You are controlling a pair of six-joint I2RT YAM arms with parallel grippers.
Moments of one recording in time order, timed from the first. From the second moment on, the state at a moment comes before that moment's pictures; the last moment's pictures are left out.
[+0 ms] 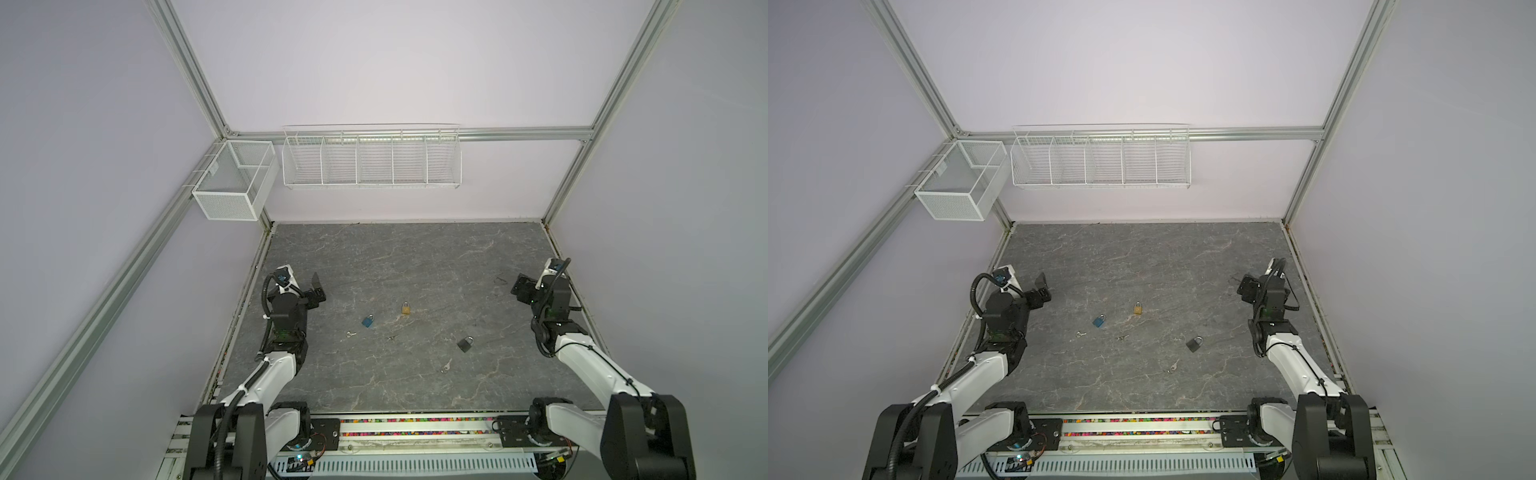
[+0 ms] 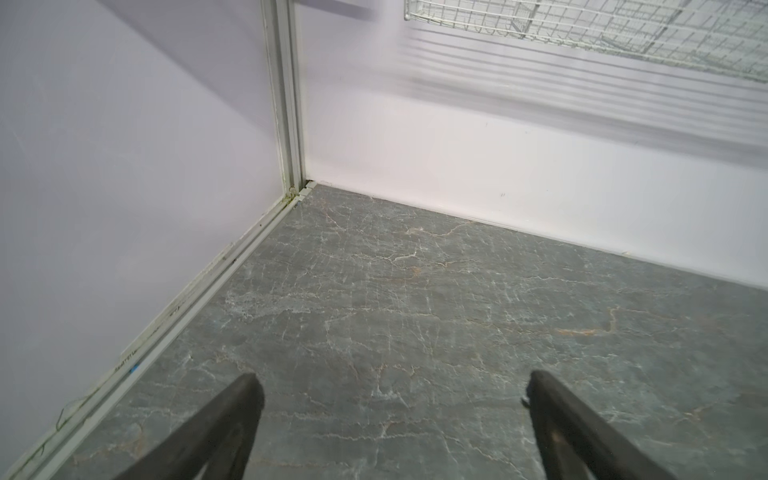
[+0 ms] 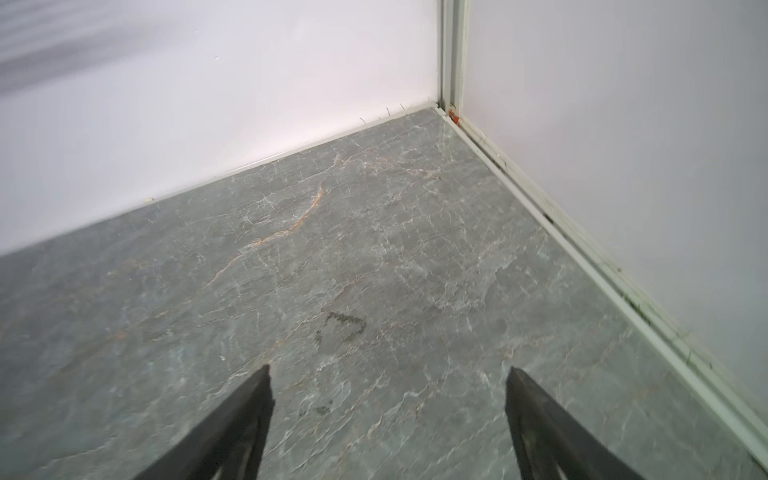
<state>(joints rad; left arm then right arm) -0.06 1.05 0.35 0.52 -0.18 -0.20 0.01 1.09 0.54 0.11 0.24 0.35</state>
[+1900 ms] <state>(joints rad) -0.86 0.80 0.51 -0.37 -0.11 -0.95 1.13 1.44 0.83 -0.77 0.20 0.89</state>
